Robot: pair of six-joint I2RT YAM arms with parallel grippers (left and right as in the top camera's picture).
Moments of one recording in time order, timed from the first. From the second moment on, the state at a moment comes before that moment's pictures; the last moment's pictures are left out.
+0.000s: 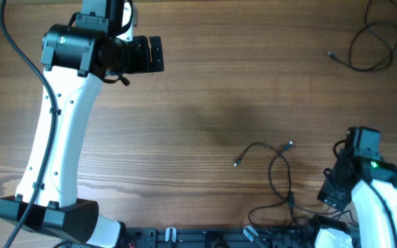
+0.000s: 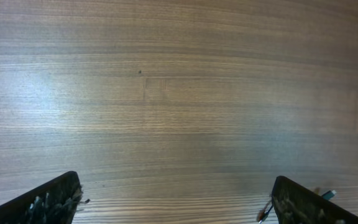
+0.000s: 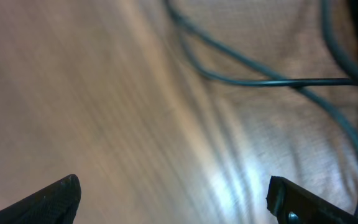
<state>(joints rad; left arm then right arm) -0.22 1.68 1.92 -1.30 0.06 -0.26 -0.27 1.04 0.58 -1.01 0.18 1.83</state>
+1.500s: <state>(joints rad) -0.22 1.68 1.92 -1.29 0.06 -0.22 -0.27 1.19 0.57 -0.98 0.37 1.33</state>
